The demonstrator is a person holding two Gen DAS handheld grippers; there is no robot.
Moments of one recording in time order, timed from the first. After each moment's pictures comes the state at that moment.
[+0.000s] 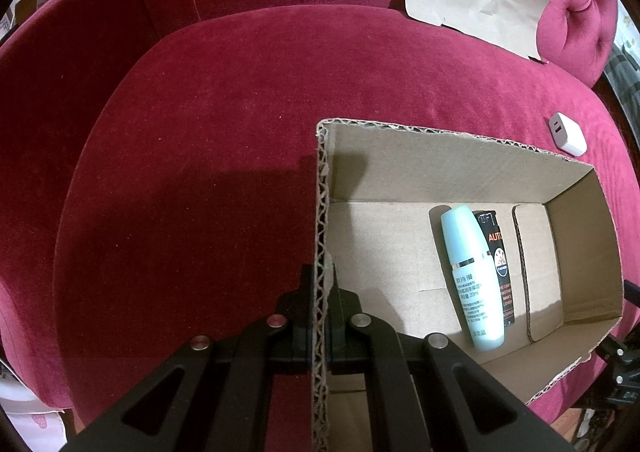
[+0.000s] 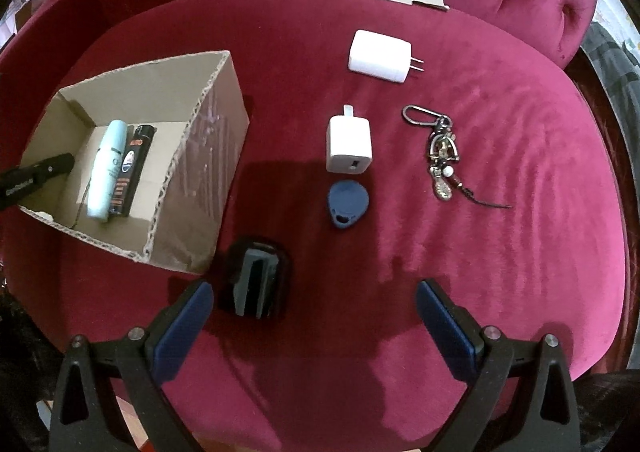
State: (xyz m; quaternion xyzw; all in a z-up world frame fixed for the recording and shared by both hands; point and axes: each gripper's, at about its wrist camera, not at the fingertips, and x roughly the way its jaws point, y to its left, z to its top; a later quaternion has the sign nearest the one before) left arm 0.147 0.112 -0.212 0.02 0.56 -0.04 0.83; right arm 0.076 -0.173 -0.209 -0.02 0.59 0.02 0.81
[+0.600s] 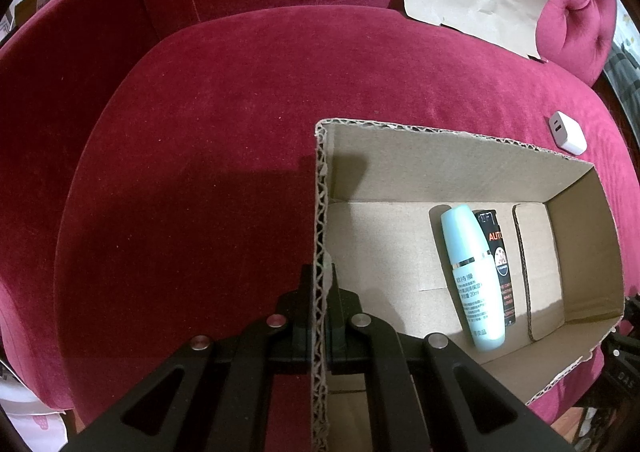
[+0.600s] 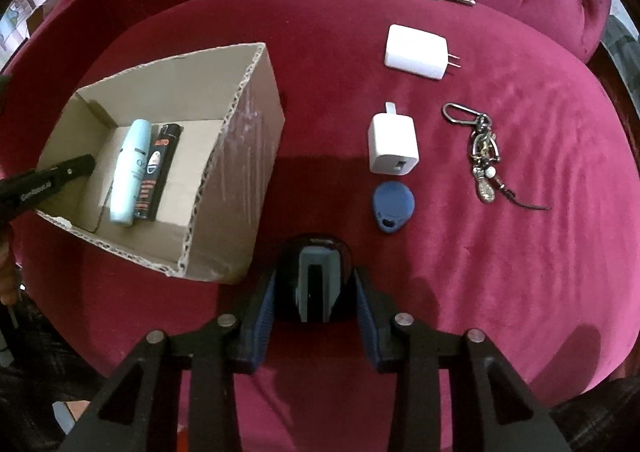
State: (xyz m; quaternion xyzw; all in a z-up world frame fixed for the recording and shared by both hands) left arm 0.148 0.110 -0.212 0.03 0.56 -0.04 0.83; right arm 0.089 -0.150 -0.227 0.00 0.59 0.05 0.81
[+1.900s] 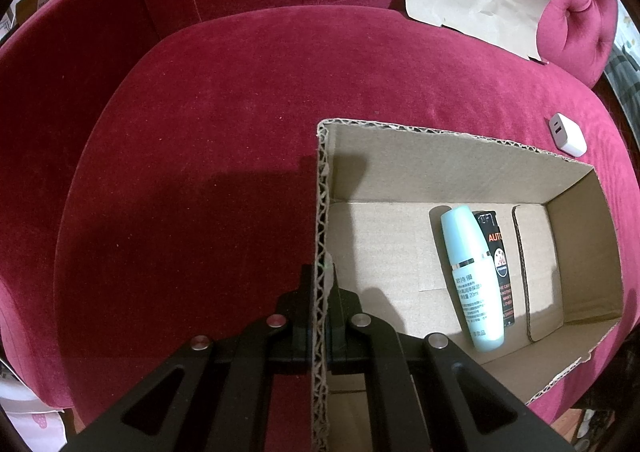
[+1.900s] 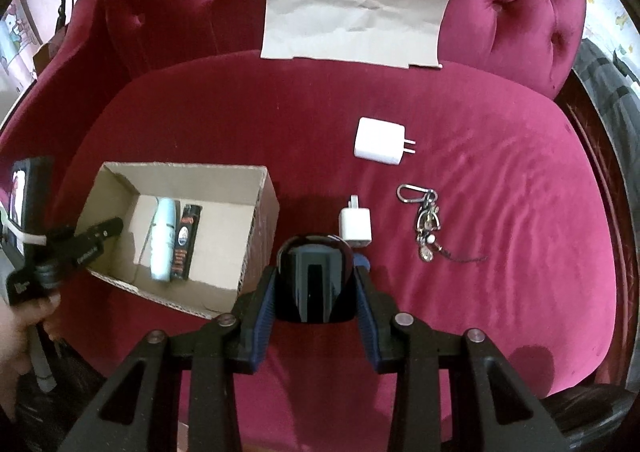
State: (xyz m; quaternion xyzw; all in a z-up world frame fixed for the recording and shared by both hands) left arm 0.148 0.110 -0.213 0.03 0.56 -0.04 0.83; right arm 0.084 -0.167 -0.136 0.01 0.53 0.03 0.85
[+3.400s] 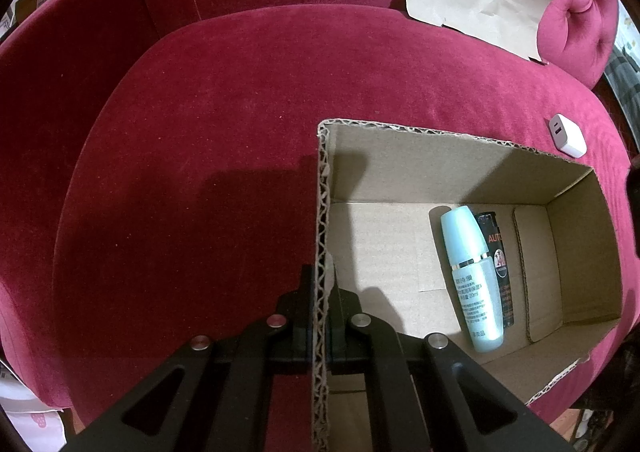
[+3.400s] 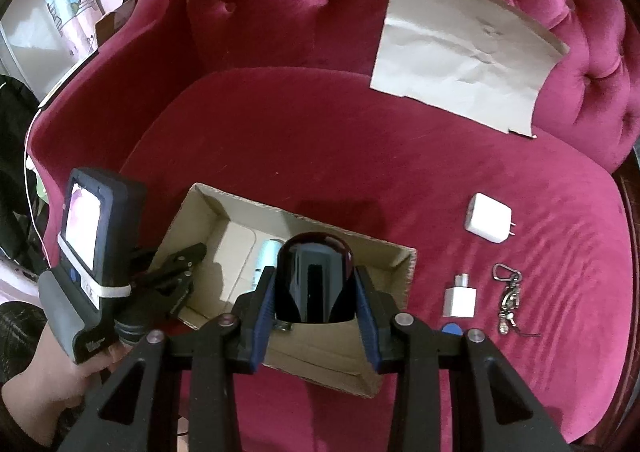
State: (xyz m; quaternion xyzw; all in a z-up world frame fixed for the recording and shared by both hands) left arm 0.149 0.110 -0.212 0.02 0.56 -0.04 0.83; right arm 0.120 -0.063 -0.115 -0.04 0.52 0.14 0.84
